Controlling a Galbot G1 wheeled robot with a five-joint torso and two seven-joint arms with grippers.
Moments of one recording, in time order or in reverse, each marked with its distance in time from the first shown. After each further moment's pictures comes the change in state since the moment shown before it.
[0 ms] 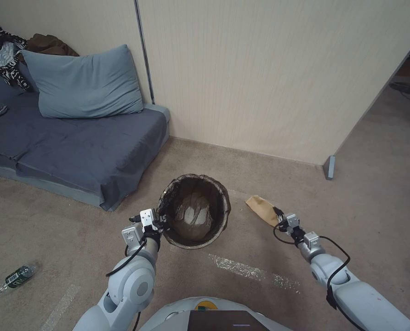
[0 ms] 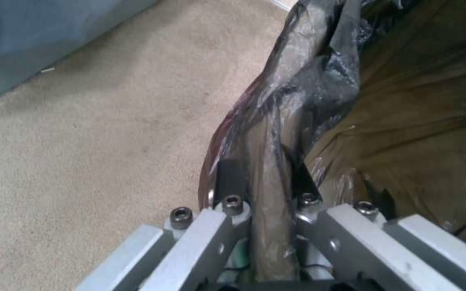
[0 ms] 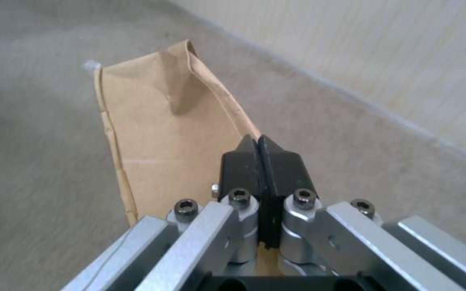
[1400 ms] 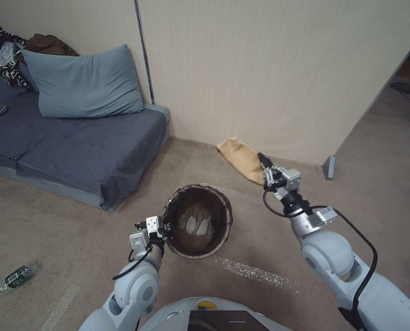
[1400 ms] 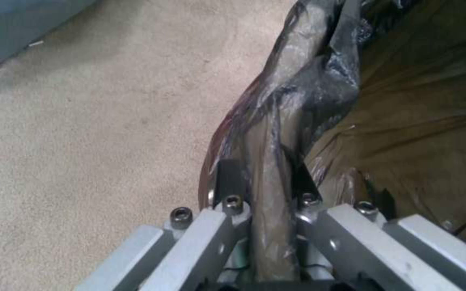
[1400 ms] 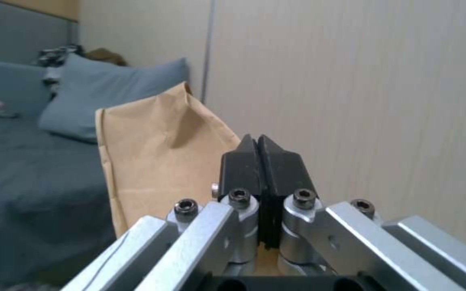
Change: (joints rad) left arm 0.003 0.022 0.053 0.060 0.028 0.006 0.010; right arm -0.106 -0.019 0.086 0.755 0.081 -0.081 0.098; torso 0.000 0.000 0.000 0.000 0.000
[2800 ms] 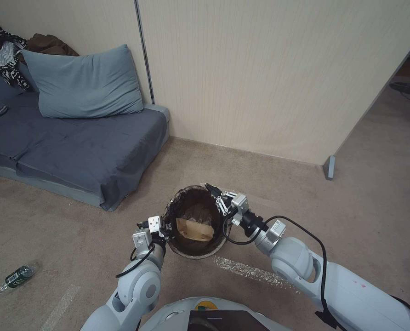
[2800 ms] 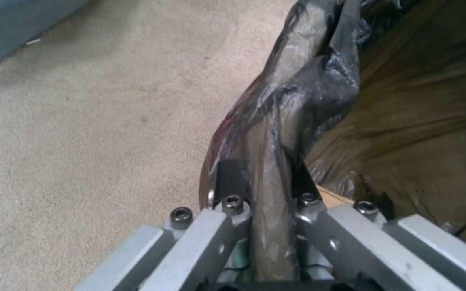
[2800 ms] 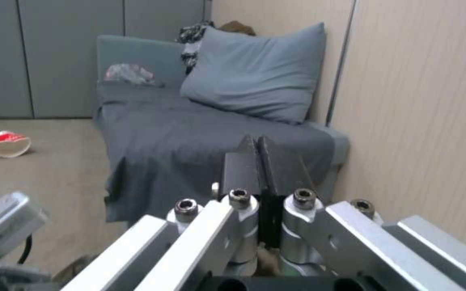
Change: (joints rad) left arm -0.019 -0.013 0.009 0.026 0.012 0.008 0.001; right arm 0.292 -0.120 -0.490 -0.096 0.021 0.054 -0.038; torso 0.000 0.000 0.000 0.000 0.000
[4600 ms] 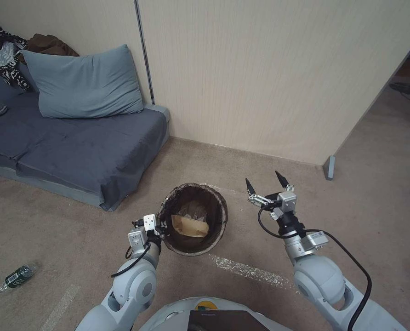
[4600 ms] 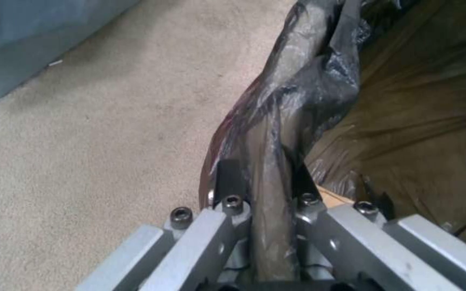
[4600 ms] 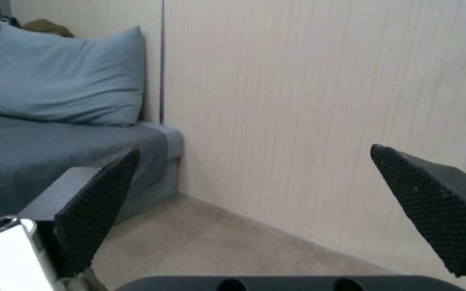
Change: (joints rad) left arm 0.006 0.016 -0.031 0.000 0.027 -0.014 0.024; right arm -0.365 0.131 0.440 0.072 -0.078 -0.003 0.208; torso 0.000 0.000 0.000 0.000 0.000
